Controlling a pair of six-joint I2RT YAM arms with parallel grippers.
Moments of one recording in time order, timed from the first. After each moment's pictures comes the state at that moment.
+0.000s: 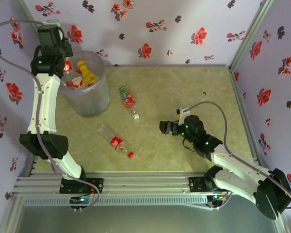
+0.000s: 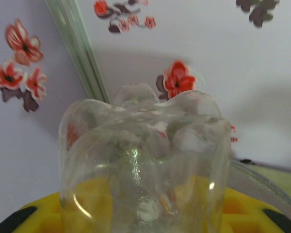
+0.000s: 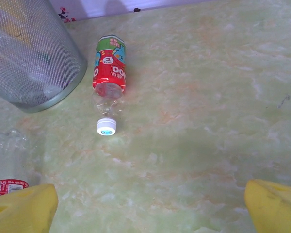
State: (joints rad) left arm -0.05 1.71 2.07 -0.75 -0.33 -0.04; right arm 0.67 0.93 0.48 0.01 0.05 0.39
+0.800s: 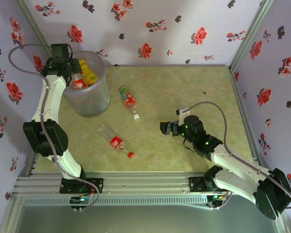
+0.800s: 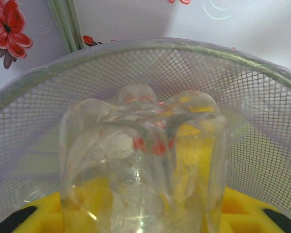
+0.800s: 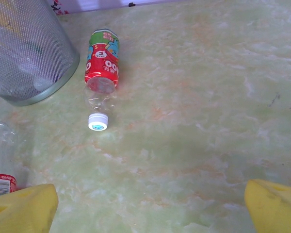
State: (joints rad) left arm 0.00 1.73 1.77 -0.69 -0.15 -0.29; right arm 0.67 0.93 0.48 -0.01 0.07 0.35
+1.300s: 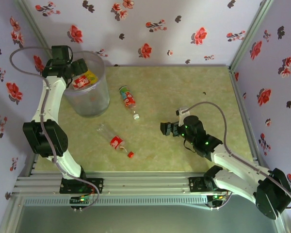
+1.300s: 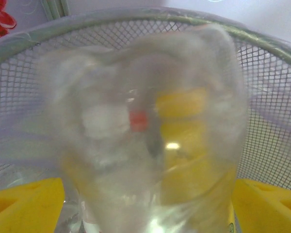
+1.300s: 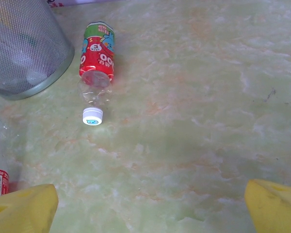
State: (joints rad) left arm 0.01 1.72 1.75 -0.72 -0.11 -0.30; right arm 0.67 0.94 0.48 -0.03 0.08 0.34
